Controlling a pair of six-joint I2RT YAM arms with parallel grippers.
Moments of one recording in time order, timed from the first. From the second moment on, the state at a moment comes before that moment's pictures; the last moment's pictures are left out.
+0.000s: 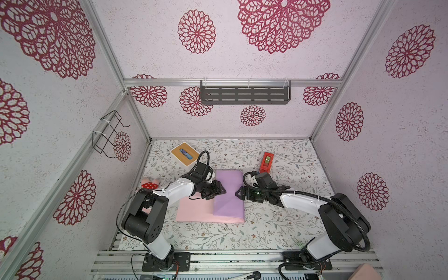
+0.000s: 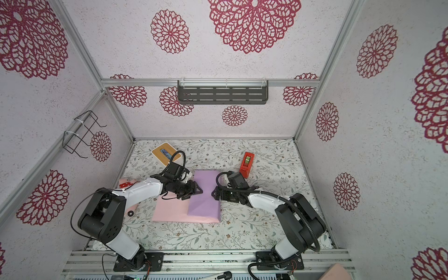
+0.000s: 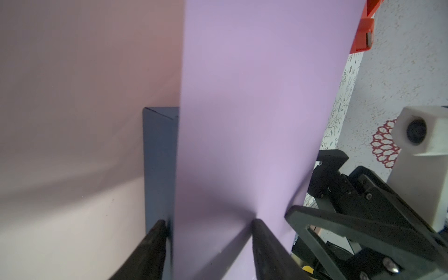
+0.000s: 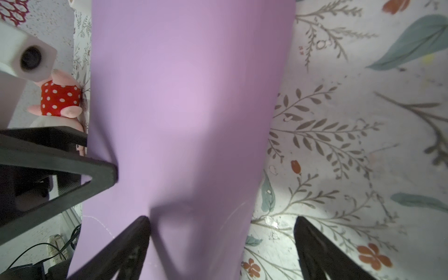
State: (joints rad) left arm -0.45 1.66 0.95 -0.37 0.51 -0.69; right arm 0.65 1.55 0.77 -0.07 -0.29 0.68
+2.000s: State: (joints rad) left arm -0.55 1.68 0.92 -0.18 0.49 -0.82; right arm 0.40 1.63 0.97 -0.44 -0.51 0.40
